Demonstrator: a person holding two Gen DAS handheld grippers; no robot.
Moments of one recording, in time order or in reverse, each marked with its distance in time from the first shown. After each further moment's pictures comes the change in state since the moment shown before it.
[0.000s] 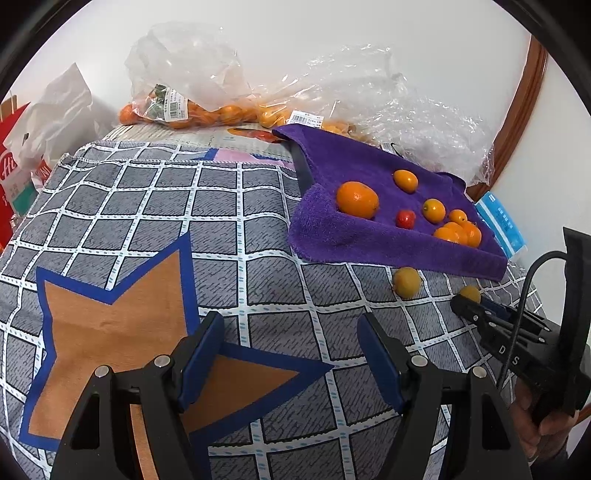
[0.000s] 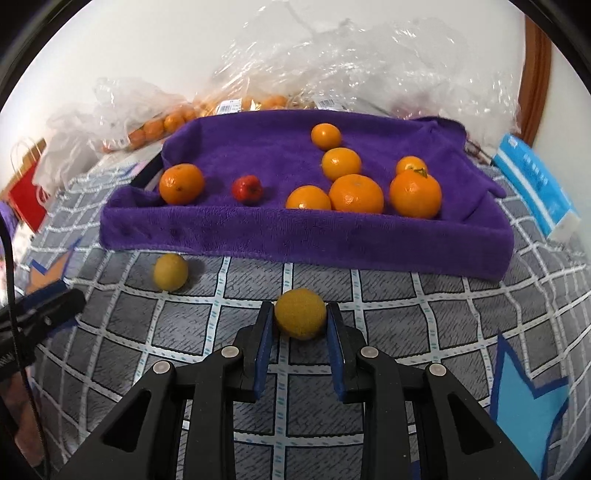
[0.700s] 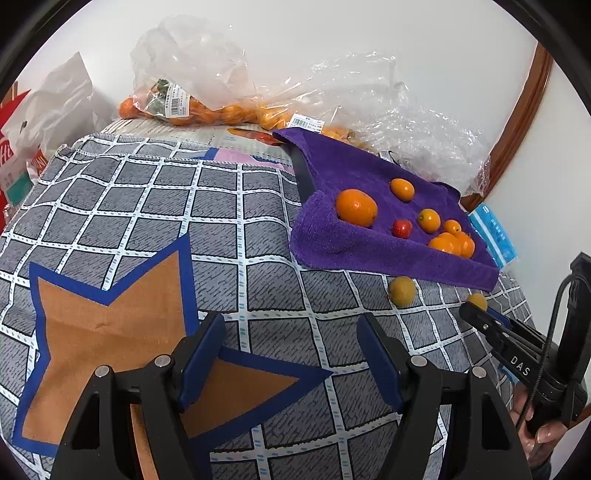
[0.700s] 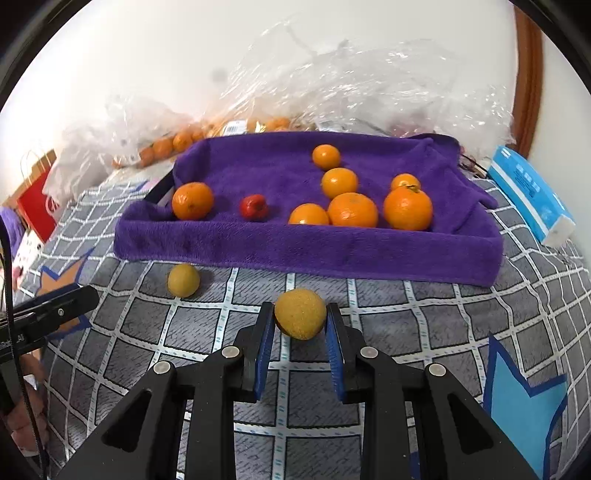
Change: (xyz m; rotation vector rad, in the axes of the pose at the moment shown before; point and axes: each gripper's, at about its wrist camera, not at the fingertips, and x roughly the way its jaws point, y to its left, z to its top) left arm 0.000 0.008 0.003 -0.038 -0.007 -0.047; right arm -0.019 -0.015 -0.006 0.042 -0.084 0.058
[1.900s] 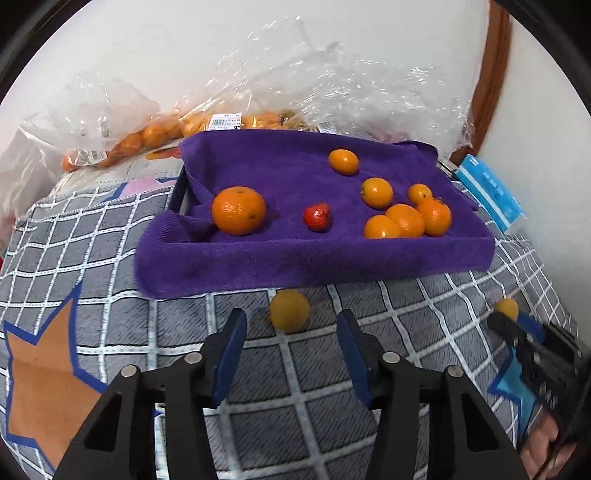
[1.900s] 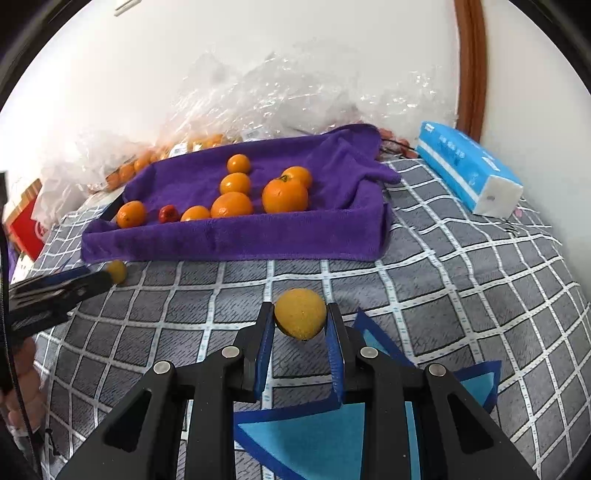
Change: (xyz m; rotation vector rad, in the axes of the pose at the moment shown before) left arm 0.040 -0.117 0.008 0.177 0.042 0.106; right arm -0.026 -0.091 -0.020 0.048 -0.028 -0.019
